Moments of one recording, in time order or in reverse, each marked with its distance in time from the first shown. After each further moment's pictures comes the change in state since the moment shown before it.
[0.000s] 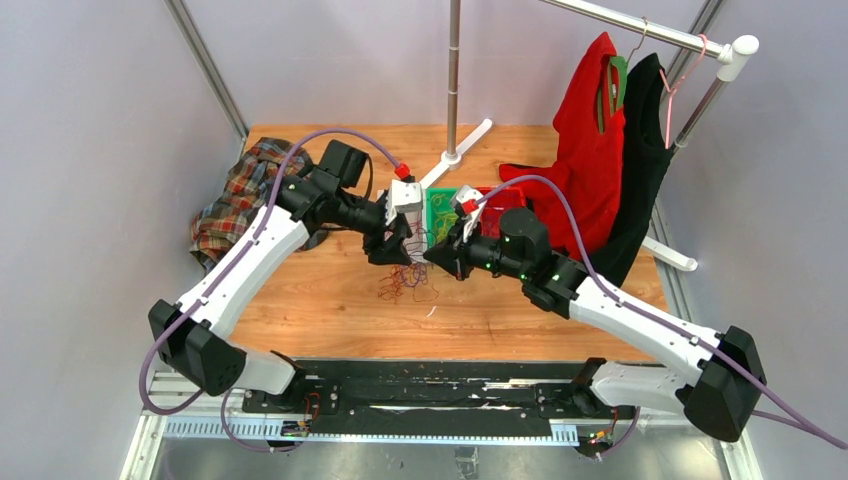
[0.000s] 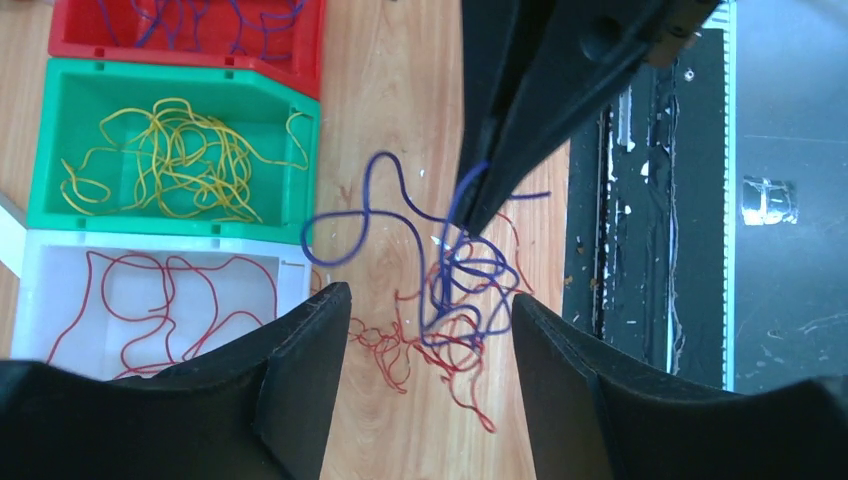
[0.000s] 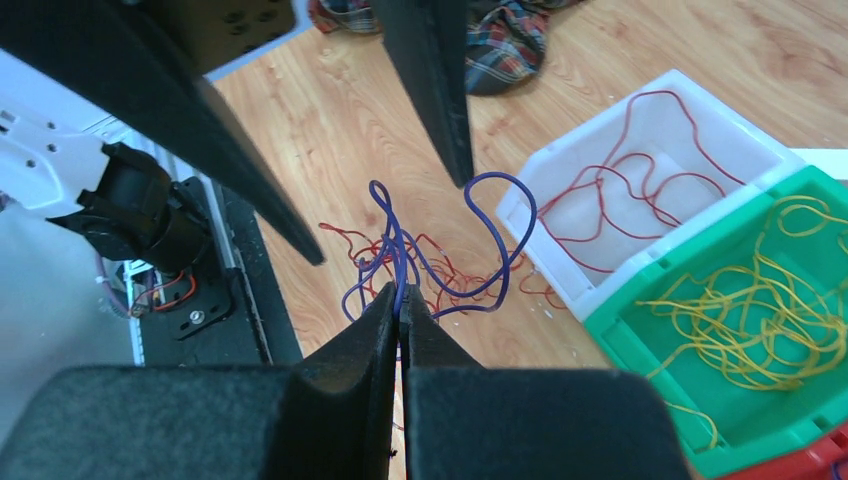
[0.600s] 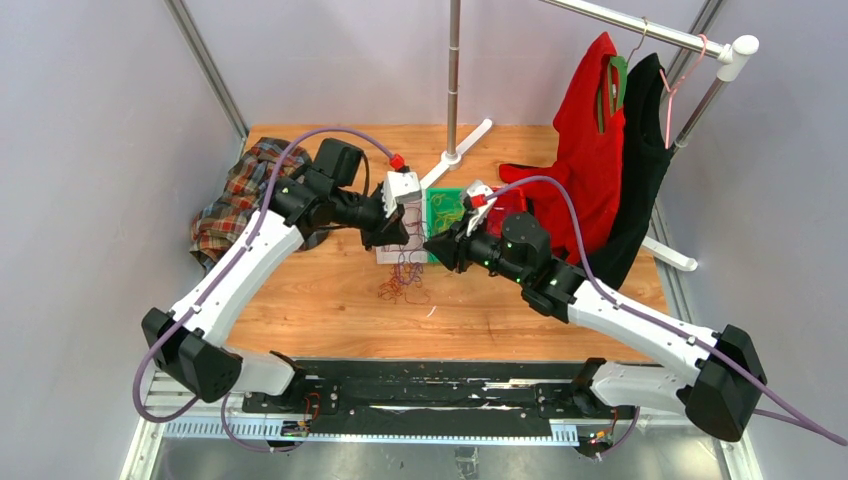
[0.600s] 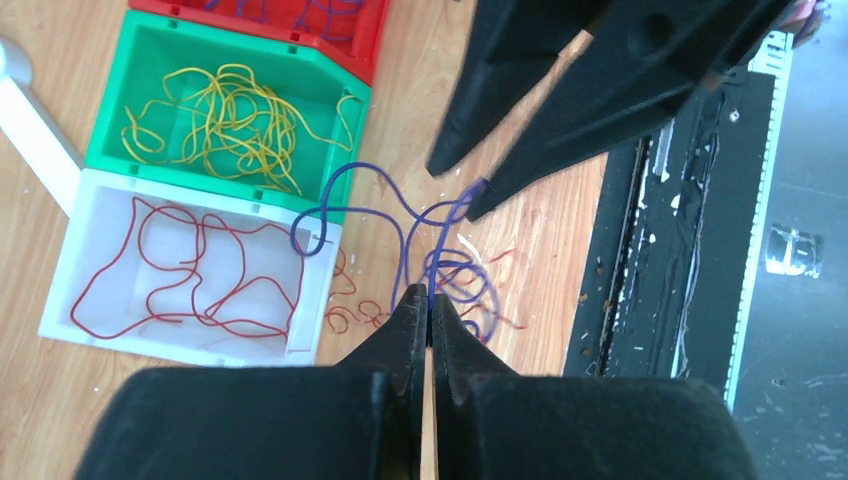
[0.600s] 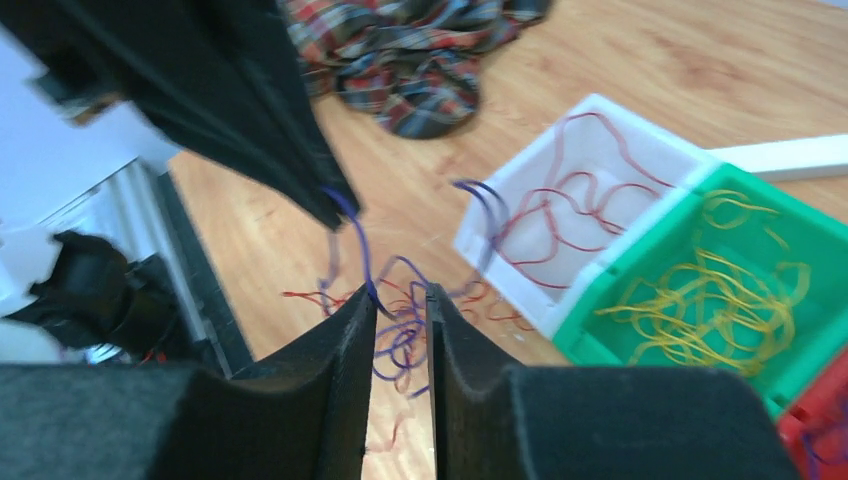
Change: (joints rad) left arm -0.008 -0.020 -0.005 0.056 -0.114 -0.135; right arm 0.021 0.008 -0.031 0.119 0.122 0.059
